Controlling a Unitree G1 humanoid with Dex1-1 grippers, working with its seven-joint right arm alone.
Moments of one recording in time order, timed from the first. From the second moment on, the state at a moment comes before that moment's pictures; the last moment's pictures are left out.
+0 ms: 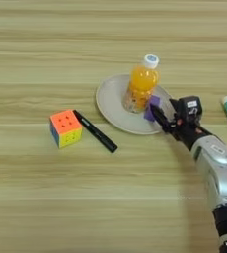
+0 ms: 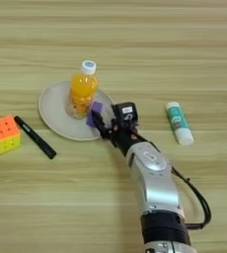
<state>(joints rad) -0.14 -0.31 -0.19 0.26 0.16 0.05 0.40</state>
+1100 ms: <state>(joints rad) -0.26 -0.28 -0.35 0.44 0.19 -0.31 0.20</state>
